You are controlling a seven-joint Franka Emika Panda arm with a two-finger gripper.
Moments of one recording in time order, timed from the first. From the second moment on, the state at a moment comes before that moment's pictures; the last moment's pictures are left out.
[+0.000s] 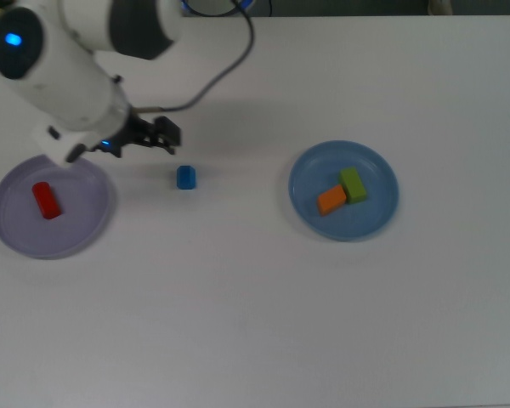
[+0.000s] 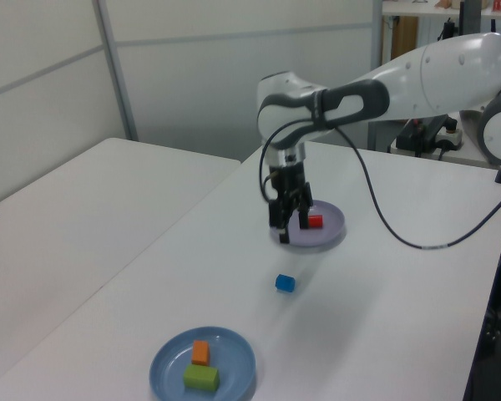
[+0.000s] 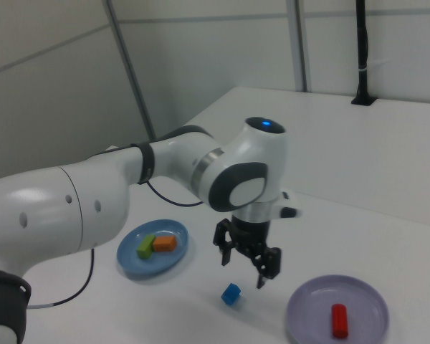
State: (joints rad) arm -0.31 0.41 0.15 -1.57 0.08 1.75 -0.14
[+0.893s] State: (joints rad) arm -0.19 0.40 0.14 -1.78 -0.11 2.03 0.05
